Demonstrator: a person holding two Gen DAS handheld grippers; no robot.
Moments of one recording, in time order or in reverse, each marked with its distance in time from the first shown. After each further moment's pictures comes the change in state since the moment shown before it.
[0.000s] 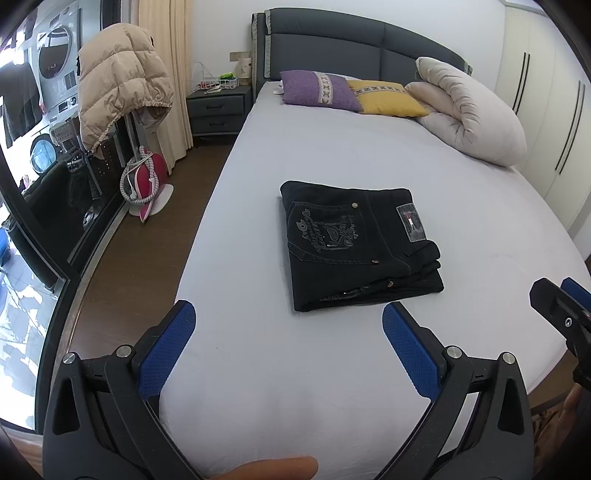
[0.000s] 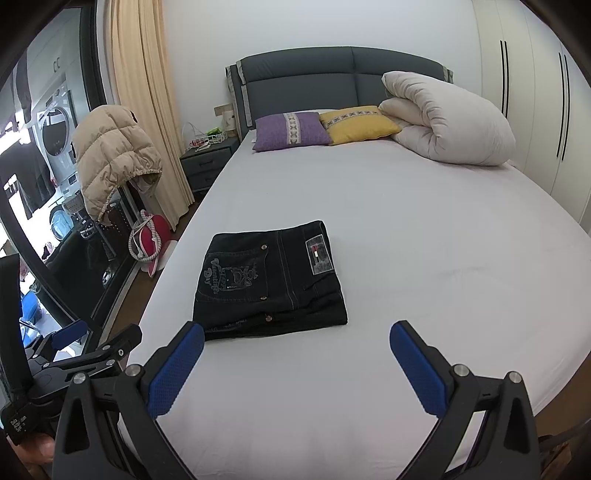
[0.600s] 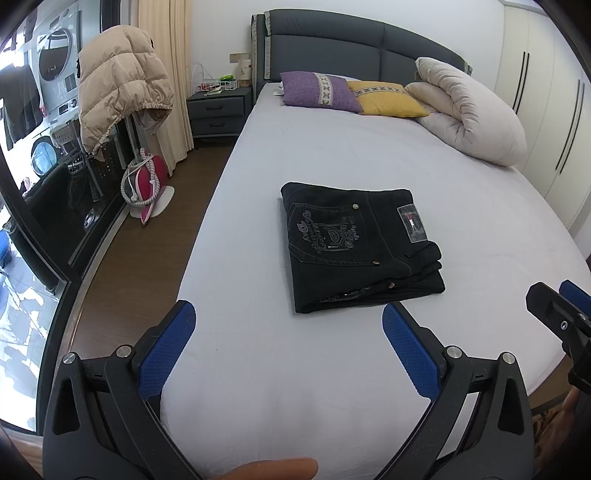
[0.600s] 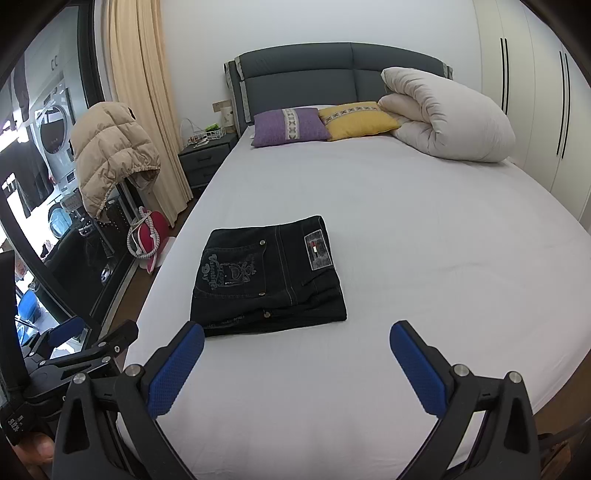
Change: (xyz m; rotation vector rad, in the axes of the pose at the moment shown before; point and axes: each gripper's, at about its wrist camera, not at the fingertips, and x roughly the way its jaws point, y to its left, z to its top) left arm 0.002 -0.001 -0.001 0.004 -0.004 0.005; right arm 0.003 -0.002 -0.002 0.002 0.015 -0.003
